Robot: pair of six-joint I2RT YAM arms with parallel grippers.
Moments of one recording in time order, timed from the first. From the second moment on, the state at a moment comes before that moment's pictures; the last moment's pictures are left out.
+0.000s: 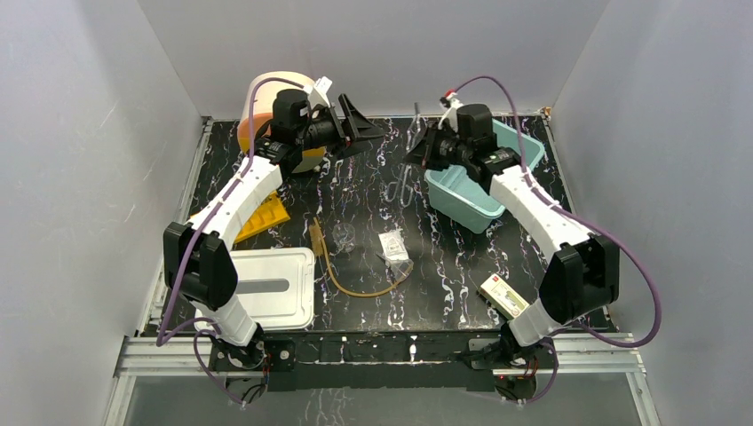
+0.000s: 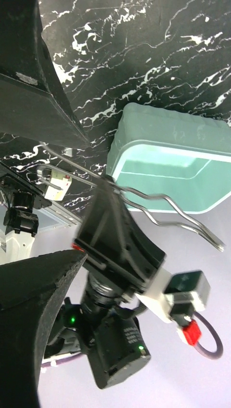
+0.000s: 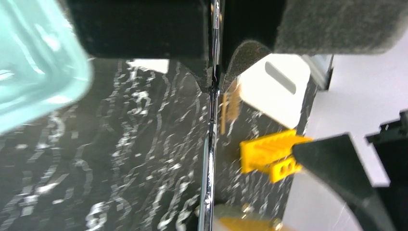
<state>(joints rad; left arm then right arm) -0.37 1.67 1.51 -0.15 0.65 -0.91 0.44 1.54 1.35 -0.29 -0.44 0.54</state>
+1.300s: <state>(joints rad) -0.35 1.50 1.33 -0.43 0.50 -0.72 0.09 1.86 1.48 -0.58 -0.09 0.44</state>
